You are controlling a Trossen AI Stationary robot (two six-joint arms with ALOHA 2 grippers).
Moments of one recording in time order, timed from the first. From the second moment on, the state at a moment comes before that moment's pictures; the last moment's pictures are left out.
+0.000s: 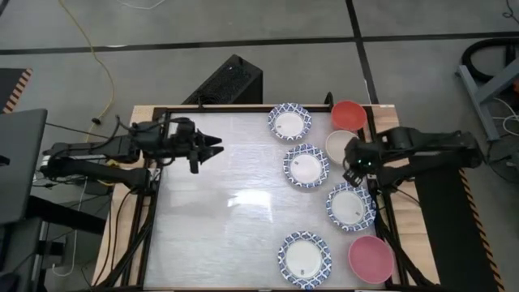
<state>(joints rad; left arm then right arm) 0.08 0.84 0.86 -0.10 -0.12 -0.48 0.05 0.94 1.06 -1.48 0.12 0.80</state>
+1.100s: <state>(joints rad) 0.08 0.87 0.86 -0.19 -0.10 -0.43 0.08 1.20 1.06 -1.33 0.07 0.20</state>
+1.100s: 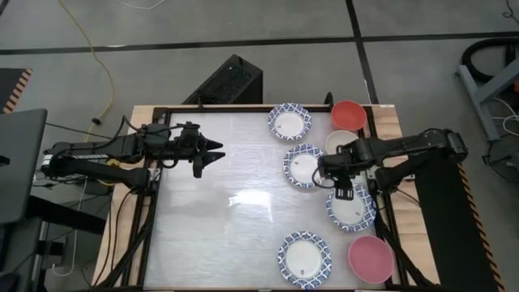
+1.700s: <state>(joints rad) 0.08 0.87 0.86 -0.22 -0.13 -0.43 0.03 1.19 0.78 -1.14 -0.04 -0.03</state>
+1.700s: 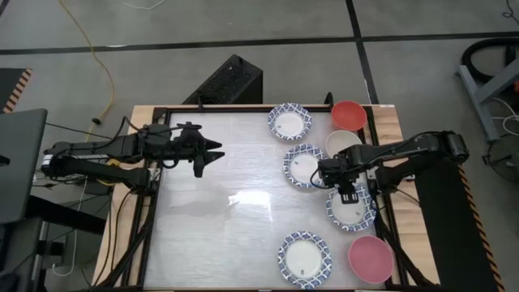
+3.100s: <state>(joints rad) 0.08 0.87 0.86 -0.27 -0.16 -0.43 0.03 1.39 0.75 -1.09 -0.11 0.05</state>
